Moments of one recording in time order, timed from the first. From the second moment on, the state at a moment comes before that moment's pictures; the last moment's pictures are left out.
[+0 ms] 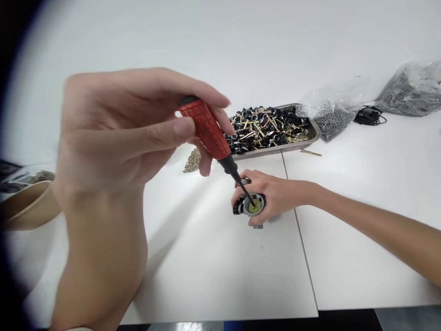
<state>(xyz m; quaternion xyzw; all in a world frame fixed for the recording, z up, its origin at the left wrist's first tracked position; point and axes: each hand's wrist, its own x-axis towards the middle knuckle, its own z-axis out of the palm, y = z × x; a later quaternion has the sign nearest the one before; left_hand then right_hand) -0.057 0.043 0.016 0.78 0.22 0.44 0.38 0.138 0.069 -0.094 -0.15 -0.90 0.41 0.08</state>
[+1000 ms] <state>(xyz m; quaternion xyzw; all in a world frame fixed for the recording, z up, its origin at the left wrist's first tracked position) -0.046 0.025 0.015 0.72 0.34 0.43 0.43 0.139 0.070 -0.088 -0.16 -0.89 0.42 0.05</state>
